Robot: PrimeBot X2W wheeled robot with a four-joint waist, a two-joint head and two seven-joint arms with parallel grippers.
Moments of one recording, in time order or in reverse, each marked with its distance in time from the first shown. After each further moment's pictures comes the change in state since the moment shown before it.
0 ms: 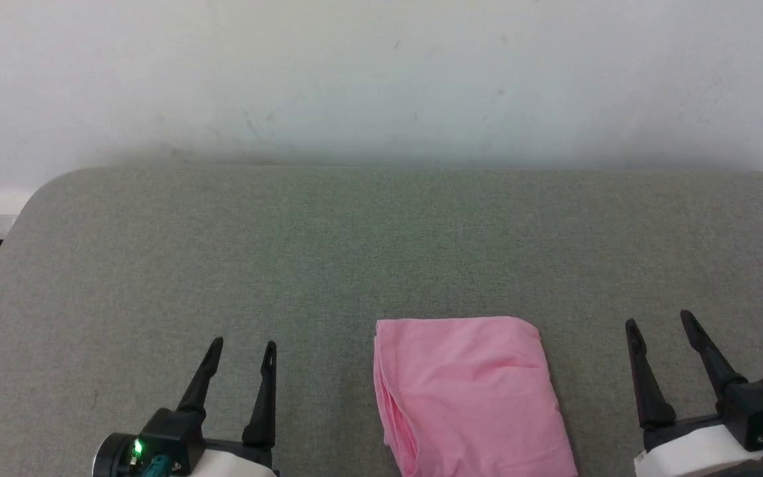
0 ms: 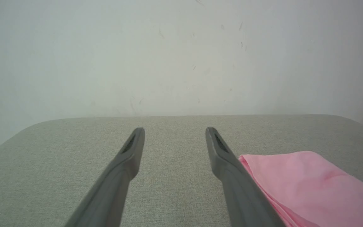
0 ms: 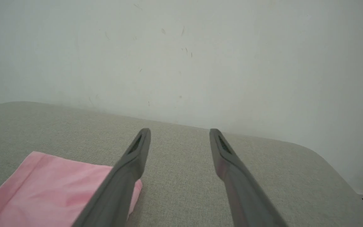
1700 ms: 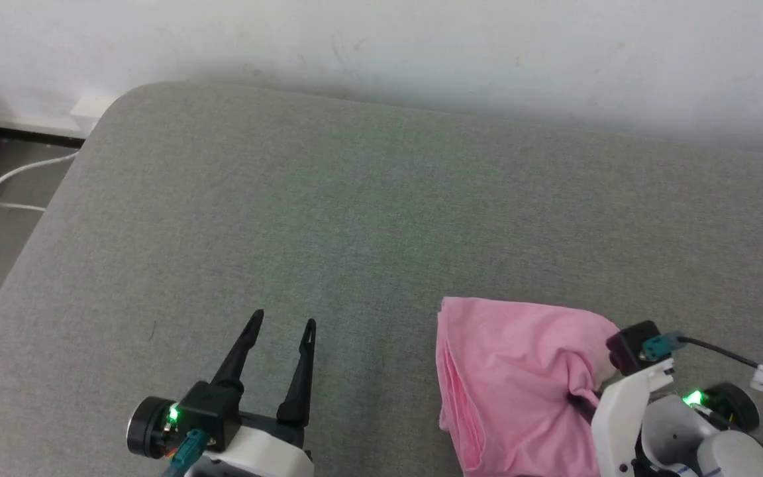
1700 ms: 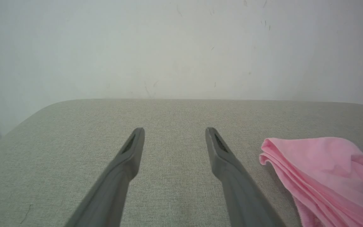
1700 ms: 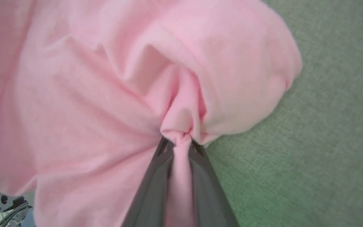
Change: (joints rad) left arm -0.076 -0.004 -0.083 0.020 0.015 -0.015 0.000; right arm -0.204 -0.183 0.271 0.210 0.376 0.000 0.806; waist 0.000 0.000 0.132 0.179
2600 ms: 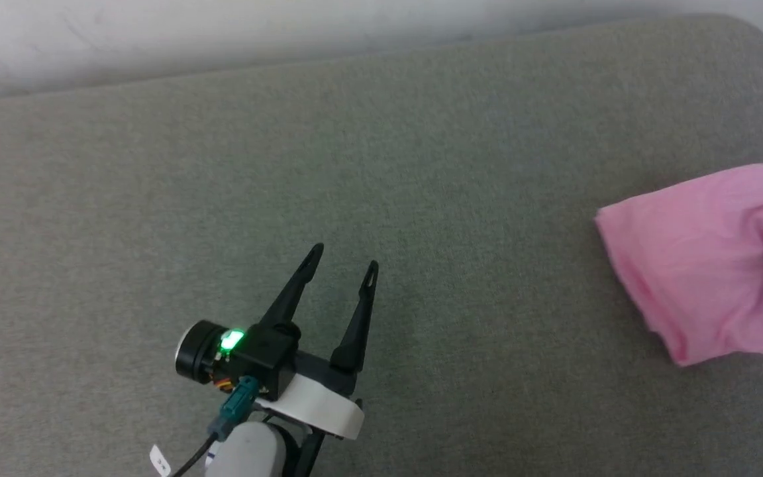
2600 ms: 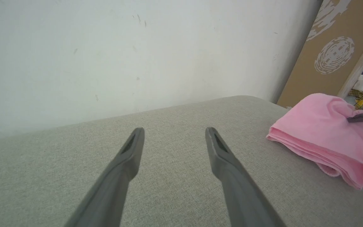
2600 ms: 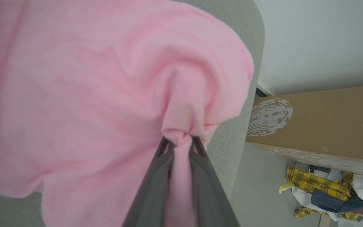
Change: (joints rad) left arm -0.160 -0.004 -0.142 -0.008 -0.005 0.015 0.000; right arm -0.302 -0.513 0.140 0.016 -0.154 0.001 -0.100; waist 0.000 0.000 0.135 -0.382
